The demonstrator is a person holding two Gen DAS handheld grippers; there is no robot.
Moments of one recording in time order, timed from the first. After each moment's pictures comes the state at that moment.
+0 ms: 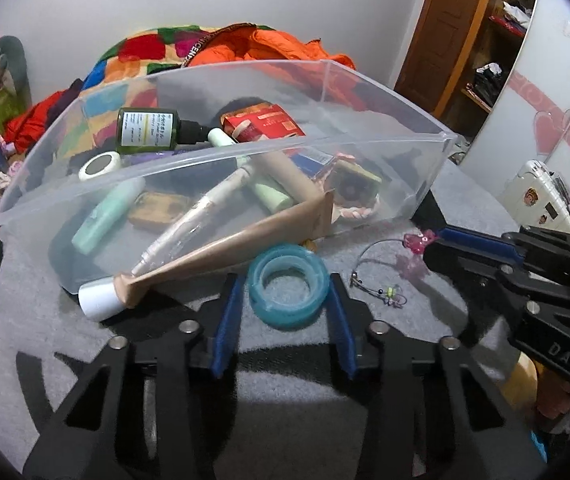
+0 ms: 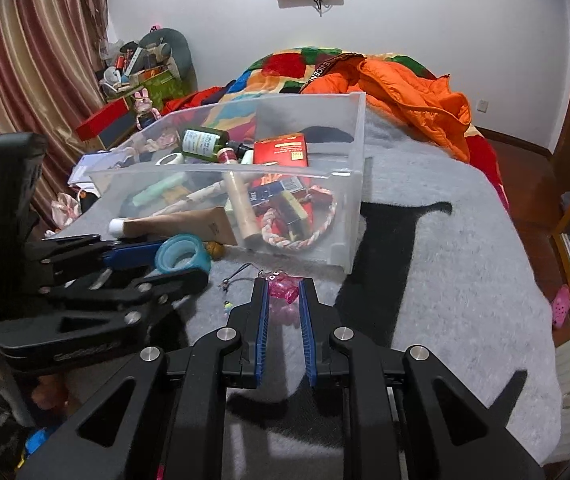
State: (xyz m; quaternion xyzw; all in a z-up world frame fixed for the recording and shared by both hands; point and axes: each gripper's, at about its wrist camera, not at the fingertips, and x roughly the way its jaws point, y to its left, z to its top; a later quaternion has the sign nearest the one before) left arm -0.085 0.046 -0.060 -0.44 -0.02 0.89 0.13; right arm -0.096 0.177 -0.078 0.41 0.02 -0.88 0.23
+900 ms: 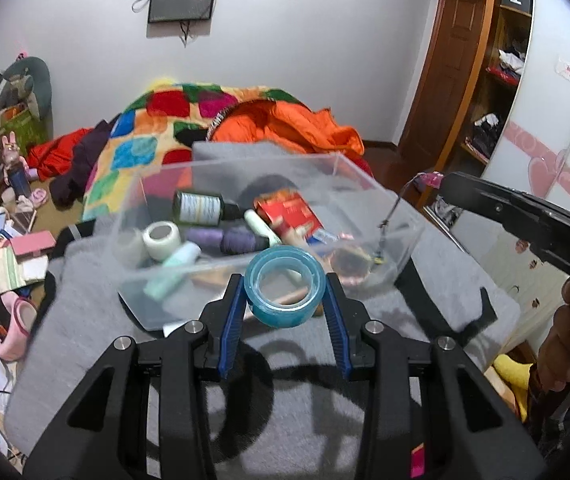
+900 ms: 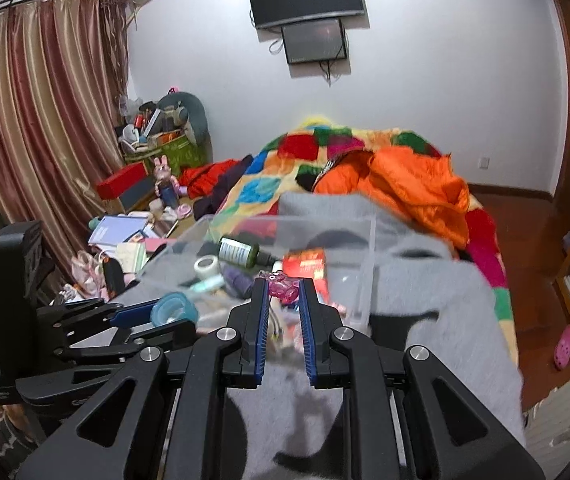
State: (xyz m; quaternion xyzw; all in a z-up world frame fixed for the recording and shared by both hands) left arm -0.061 0.013 0.010 -0.35 -0.04 0.93 0.10; right arm -0.094 0.175 0.014 0.29 0.00 -0.93 0.25
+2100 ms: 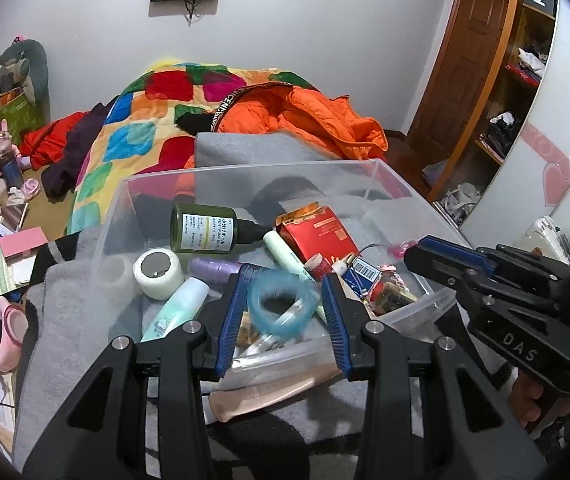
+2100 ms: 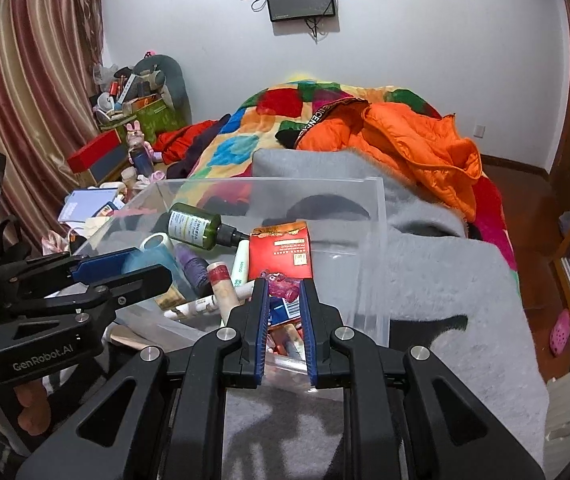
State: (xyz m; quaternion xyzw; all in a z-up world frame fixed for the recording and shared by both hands) left arm -0.133 0.003 -0.009 -0.39 -0.05 0.91 0.10; right arm -0.161 0.148 -0.047 0.37 0.03 -0.90 0.22
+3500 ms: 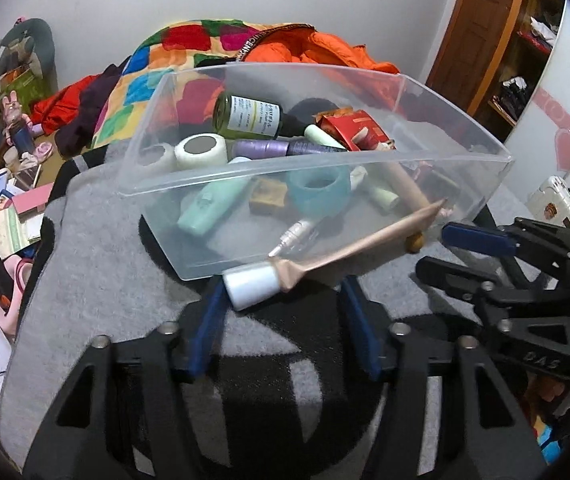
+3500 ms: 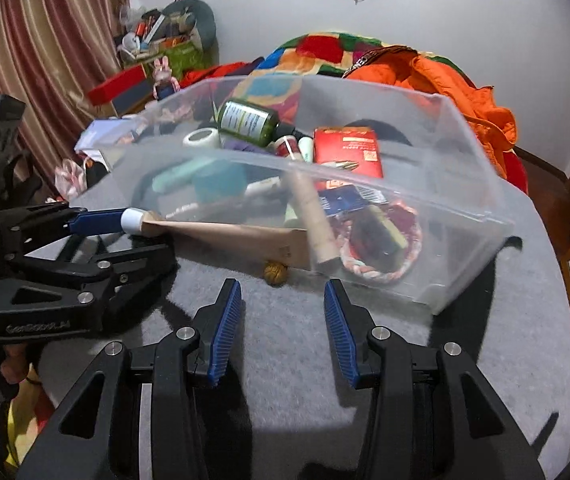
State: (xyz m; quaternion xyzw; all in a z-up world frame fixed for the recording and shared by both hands) left arm -0.084 -0.026 -0.060 -0.45 -0.03 0.89 0.08; right arm -0.121 0.113 -0.100 0.44 0.09 -0.86 0.26
